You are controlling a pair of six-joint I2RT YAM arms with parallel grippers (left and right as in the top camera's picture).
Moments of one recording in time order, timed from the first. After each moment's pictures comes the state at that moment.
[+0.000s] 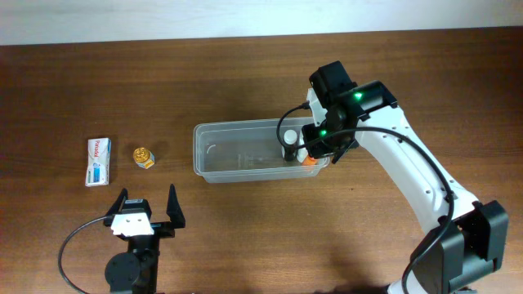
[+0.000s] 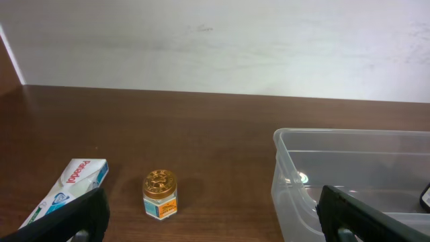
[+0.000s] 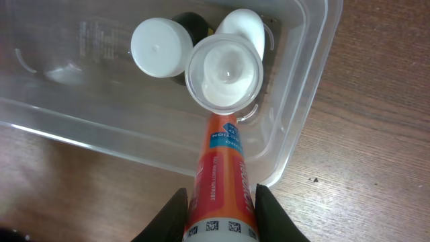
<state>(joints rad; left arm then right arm) 0.04 0.02 0.01 -0.08 0.01 -0.05 0.36 1.74 1.55 -1.19 -0.12 0.16</state>
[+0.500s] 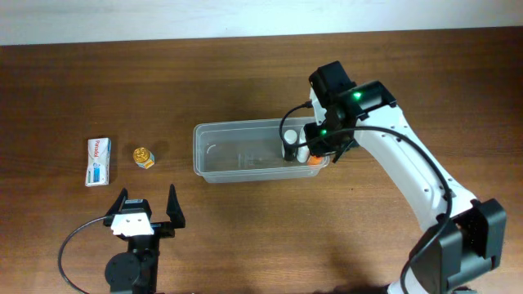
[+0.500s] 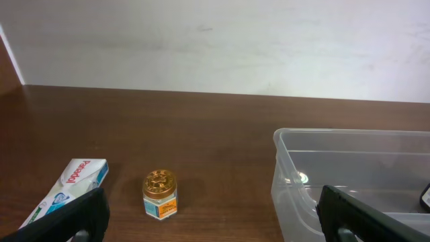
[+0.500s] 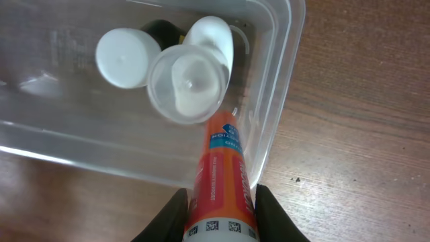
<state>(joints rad) 0.04 0.02 0.01 -0.08 0.01 -0.05 0.36 1.76 1.55 -1.18 -0.05 0.18</state>
